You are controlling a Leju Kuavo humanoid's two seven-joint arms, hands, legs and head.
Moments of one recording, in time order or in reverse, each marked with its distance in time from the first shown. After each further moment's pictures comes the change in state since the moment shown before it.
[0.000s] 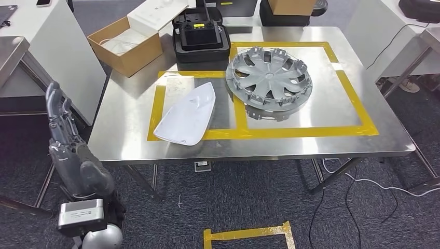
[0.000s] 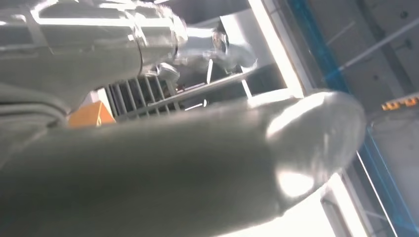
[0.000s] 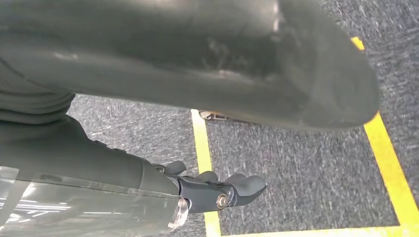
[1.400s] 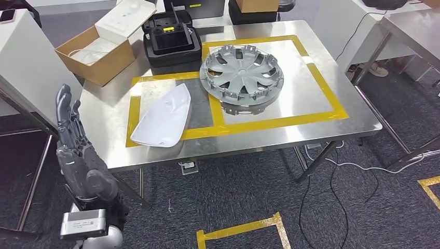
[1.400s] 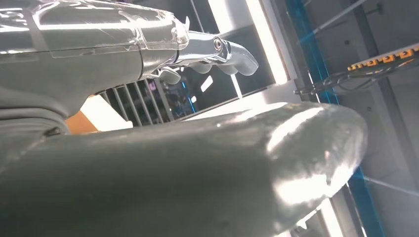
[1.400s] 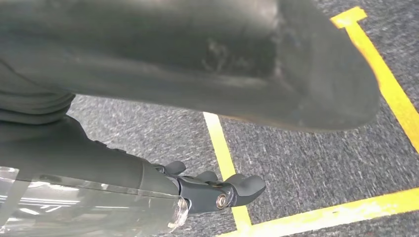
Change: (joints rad) left arm 0.004 0.031 -0.020 0.015 0.057 0.000 -0.061; right arm 0.009 -0.011 0.002 0.000 -0.013 -0.011 -0.006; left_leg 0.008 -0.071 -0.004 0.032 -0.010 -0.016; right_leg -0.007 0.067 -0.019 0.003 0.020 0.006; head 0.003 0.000
